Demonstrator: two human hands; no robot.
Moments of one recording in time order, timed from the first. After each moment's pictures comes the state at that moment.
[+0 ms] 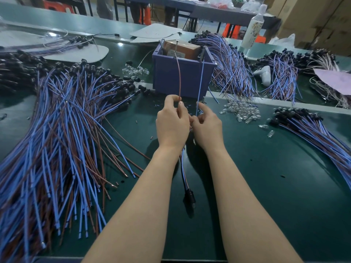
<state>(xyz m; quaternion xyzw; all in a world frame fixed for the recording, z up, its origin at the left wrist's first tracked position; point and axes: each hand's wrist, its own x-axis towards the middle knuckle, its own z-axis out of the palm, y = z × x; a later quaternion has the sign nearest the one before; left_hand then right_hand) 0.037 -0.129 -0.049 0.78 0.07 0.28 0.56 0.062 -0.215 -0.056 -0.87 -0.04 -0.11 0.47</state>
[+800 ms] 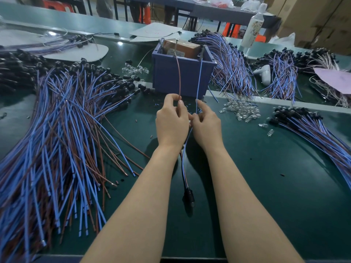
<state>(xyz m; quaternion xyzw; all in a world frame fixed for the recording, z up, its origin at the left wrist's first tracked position) 0.035 -0.130 -0.047 0.77 0.07 0.28 0.56 0.059 -0.213 -0.055 -0.87 -0.04 -0.12 0.47</state>
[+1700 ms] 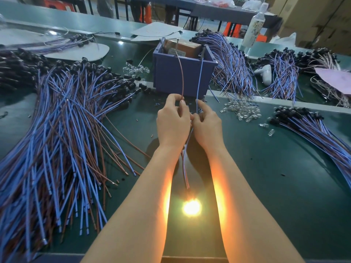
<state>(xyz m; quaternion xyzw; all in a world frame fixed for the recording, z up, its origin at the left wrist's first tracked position) 0.034 -0.129 -0.048 0.78 0.07 0.28 0.56 0.062 -0.215 -0.060 -0.87 -0.05 -0.12 0.47</state>
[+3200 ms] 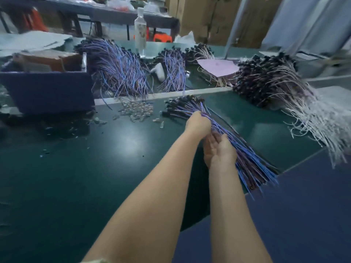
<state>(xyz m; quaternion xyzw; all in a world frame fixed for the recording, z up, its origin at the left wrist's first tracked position) 0.042 -0.413 -0.009 0.82 -0.12 -0.16 0.54 -0.020 -0.451 -0.033 -0.24 0.30 -0.25 0.89</state>
